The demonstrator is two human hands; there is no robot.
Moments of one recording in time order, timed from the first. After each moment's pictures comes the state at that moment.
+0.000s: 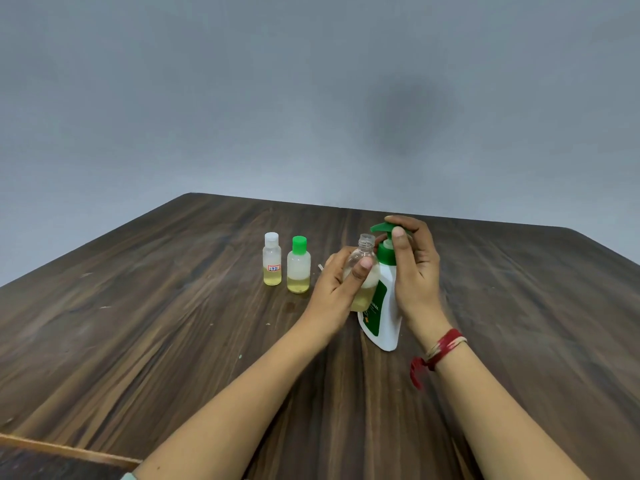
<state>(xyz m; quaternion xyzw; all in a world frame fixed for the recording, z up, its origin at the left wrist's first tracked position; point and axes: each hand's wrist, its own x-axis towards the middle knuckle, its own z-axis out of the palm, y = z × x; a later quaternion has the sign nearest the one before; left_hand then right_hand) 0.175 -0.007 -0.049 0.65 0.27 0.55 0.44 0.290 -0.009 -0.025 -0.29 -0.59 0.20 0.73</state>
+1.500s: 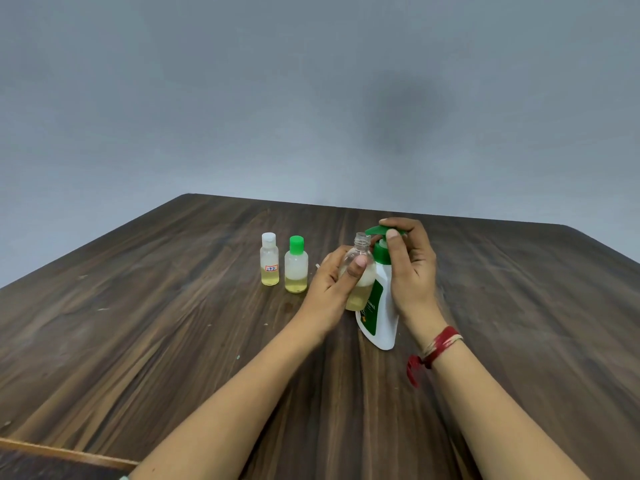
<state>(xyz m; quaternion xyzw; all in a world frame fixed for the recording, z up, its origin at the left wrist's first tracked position) 0.172 -0.007 -0.046 0.65 0.26 0.55 0.45 0.290 -0.012 -0.024 -0.28 -0.59 0.20 0.73</state>
